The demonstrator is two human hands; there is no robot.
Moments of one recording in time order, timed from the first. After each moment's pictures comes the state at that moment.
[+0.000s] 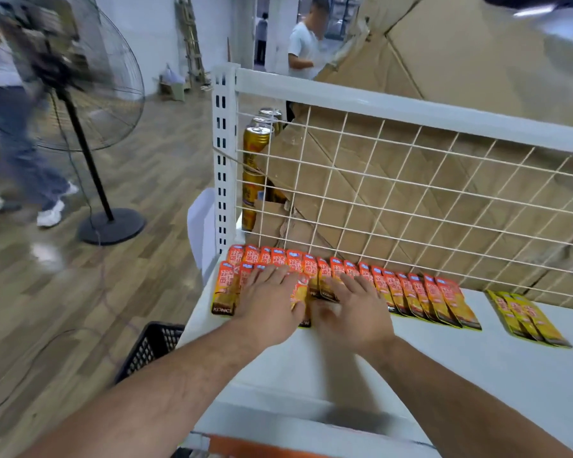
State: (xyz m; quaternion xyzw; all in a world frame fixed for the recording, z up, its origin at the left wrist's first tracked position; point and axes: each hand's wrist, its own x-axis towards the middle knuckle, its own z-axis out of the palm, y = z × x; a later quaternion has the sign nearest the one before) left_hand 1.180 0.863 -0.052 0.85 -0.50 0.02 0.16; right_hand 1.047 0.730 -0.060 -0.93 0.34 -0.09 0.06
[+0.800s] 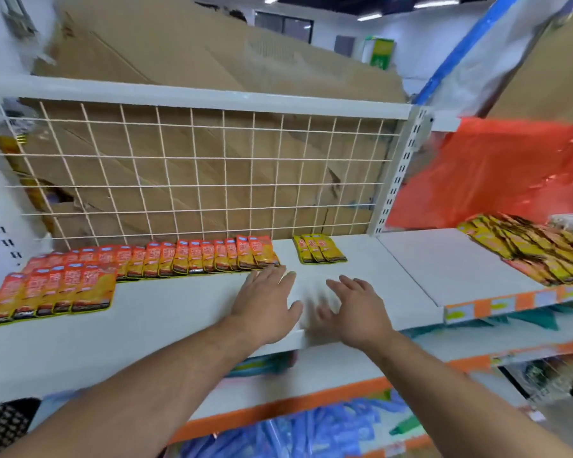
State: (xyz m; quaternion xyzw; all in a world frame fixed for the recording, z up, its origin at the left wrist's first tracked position) left_hand 0.860 0.712 -0.024 0.75 -0.65 -0.02 0.11; right_hand 0.686 0.634 -0.028 -0.86 0.51 -0.07 0.09
